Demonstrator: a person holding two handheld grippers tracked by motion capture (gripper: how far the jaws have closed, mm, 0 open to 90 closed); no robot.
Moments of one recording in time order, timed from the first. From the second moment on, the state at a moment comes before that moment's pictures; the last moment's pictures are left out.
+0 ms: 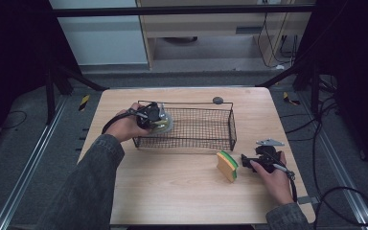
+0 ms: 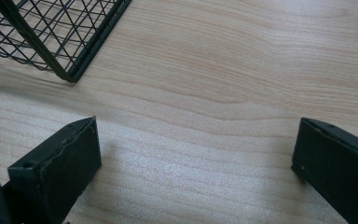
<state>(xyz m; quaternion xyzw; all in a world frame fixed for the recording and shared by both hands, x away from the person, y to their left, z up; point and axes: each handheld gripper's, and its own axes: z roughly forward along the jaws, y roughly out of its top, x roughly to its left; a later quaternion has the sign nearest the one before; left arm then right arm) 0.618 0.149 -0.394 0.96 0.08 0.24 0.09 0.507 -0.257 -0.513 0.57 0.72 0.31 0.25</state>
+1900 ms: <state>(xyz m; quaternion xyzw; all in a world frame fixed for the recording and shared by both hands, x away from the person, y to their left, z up) 0.631 0.145 -0.415 0.97 0.11 0.20 0.07 0.507 -0.256 -0.513 0.57 0.72 0.31 0.25</state>
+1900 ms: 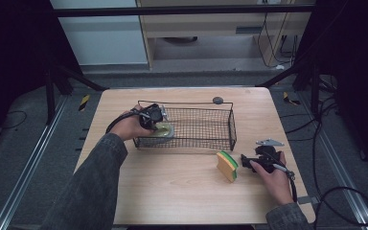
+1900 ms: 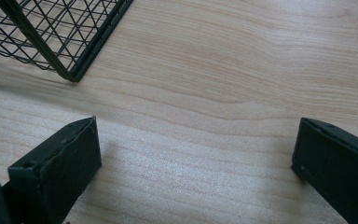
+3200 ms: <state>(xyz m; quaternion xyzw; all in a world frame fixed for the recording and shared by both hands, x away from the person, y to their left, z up) 0.593 0.147 -0.365 0.93 0.16 0.27 0.18 0.507 -0.256 -0.512 0.57 0.72 0.31 0.24</state>
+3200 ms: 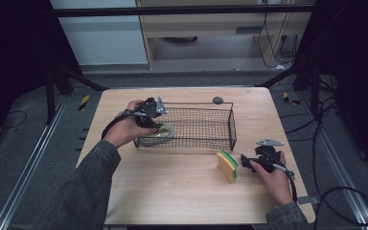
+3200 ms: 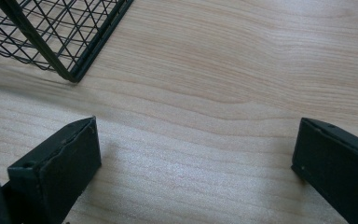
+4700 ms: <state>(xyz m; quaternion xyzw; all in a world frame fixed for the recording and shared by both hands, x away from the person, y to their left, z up) 0.510 0.259 -0.493 0.86 0.40 0.18 0.27 0.411 -0.233 -0.436 0.51 0.81 0.27 0.14</state>
